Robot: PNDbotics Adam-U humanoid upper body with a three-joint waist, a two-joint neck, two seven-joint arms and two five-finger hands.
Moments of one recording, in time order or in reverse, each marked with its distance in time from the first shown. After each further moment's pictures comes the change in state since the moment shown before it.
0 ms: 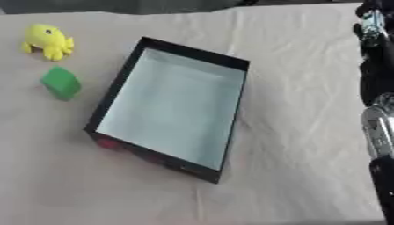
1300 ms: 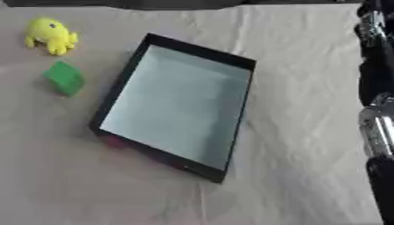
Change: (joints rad) left arm 0.295 0.253 0.164 -0.100 0.240 0.013 -0.013; right arm 0.022 0.004 -0.017 -0.006 0.010 -0.007 -0.015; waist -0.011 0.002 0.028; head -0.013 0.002
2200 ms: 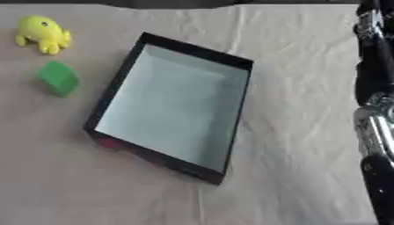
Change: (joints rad) left arm 0.298 -0.072 0.200 -0.094 0.022 0.001 0.185; right arm 0.001 0.011 -0.019 -0.007 0.008 -0.012 -0.028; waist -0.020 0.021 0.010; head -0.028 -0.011
